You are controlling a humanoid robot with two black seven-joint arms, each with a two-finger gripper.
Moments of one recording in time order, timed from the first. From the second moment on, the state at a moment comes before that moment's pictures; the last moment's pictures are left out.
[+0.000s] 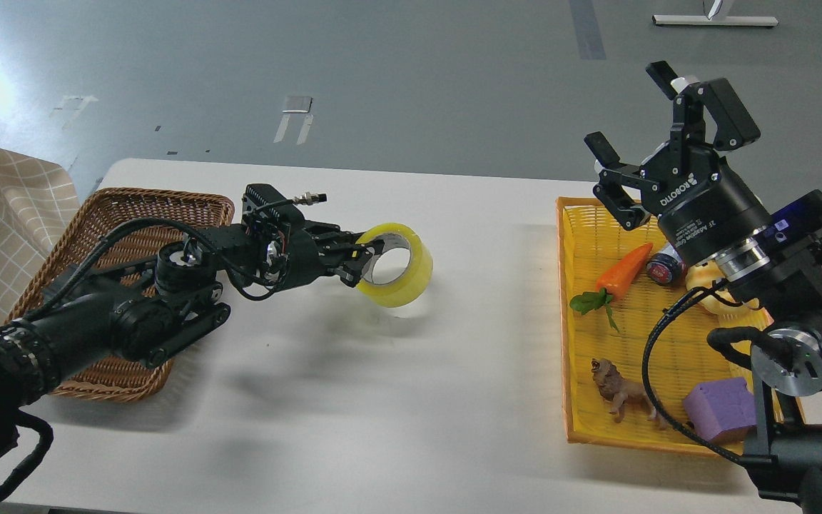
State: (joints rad) left arm -0.82 0.38 -0.39 -0.84 1.98 -0.02 -0.42; right arm 0.22 0.00 1.57 1.63 -0.90 0.44 -0.16
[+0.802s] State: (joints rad) left arm -0.89 0.93 -0.38 -0.91 1.96 -0.02 -0.49; right arm 0.22 0.00 1.55 1.61 -0.90 0.44 -0.16
